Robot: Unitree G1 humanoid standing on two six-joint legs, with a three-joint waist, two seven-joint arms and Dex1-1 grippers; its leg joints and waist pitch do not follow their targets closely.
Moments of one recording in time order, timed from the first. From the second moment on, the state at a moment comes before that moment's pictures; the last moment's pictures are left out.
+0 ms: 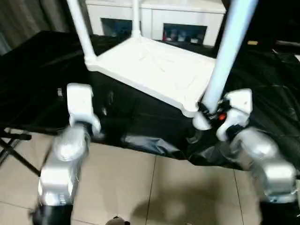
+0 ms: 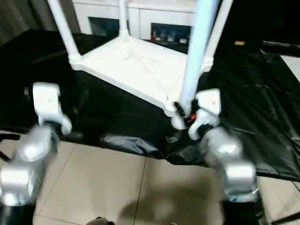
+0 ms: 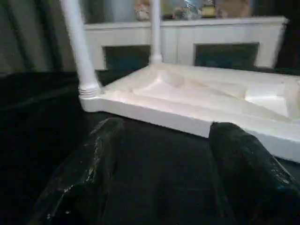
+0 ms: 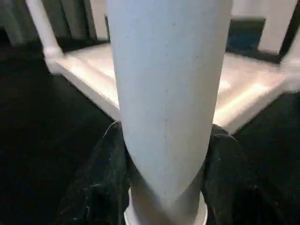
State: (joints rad) left arm -0.19 0.15 0.04 -0.19 -0.10 0.32 -0.01; right arm -0.23 -0.20 -0.03 -0.18 0.24 0.48 0.21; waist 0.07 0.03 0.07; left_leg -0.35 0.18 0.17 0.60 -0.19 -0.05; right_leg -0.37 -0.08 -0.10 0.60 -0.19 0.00
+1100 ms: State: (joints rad) left arm -0.23 0.15 0.03 -0.12 -0.04 0.25 0.00; right arm -0.26 -0.19 0.04 -0.07 0.20 0.38 0.28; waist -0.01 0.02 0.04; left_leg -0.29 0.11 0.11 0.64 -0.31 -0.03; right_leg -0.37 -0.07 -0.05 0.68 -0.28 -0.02
